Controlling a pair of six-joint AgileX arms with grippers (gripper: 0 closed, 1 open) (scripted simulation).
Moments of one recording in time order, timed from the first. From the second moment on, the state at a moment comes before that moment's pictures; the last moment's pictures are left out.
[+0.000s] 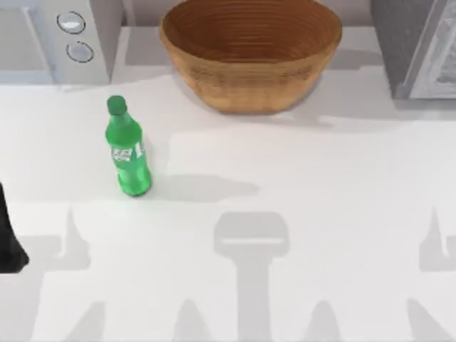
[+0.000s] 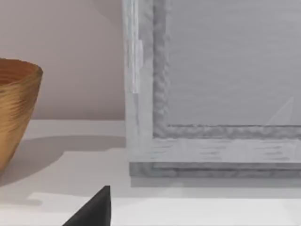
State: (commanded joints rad) left arm 0.00 0.00 0.00 0.00 0.00 0.00; right arm 0.00 0.00 0.00 0.00 0.00 0.00
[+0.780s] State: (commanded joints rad) left arm 0.03 0.67 0.13 0.53 0.31 0.04; right arm 0.00 0.00 0.00 0.00 0.00 0.00
